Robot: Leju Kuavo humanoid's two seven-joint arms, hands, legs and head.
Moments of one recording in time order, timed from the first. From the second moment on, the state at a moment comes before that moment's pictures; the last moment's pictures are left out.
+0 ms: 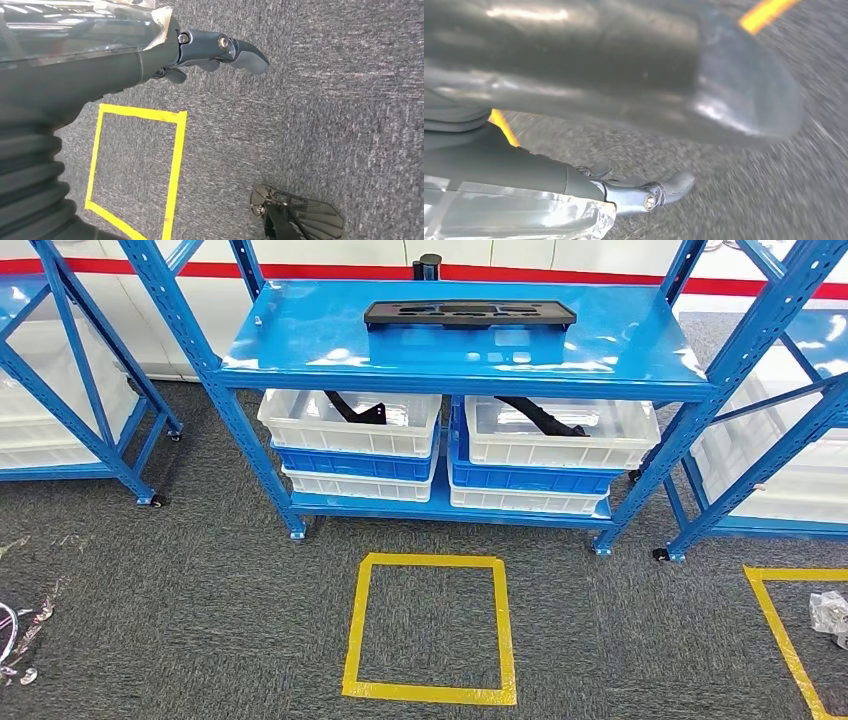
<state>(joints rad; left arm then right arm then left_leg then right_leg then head) -0.08 -0.14 1.24 -0.23 -1.12 0.23 -0.23 -0.09 0.07 -1.09 -0.25 0.39 -0.25 -0.29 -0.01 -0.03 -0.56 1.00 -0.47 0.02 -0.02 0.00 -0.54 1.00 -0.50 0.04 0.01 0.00</state>
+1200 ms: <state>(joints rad) -0.09 -0.14 1.37 -0.23 -1.11 0.21 -0.25 -0.09 0.08 -1.24 -0.90 -0.22 0.15 -0.63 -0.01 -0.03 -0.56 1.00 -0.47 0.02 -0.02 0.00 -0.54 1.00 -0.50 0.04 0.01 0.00</state>
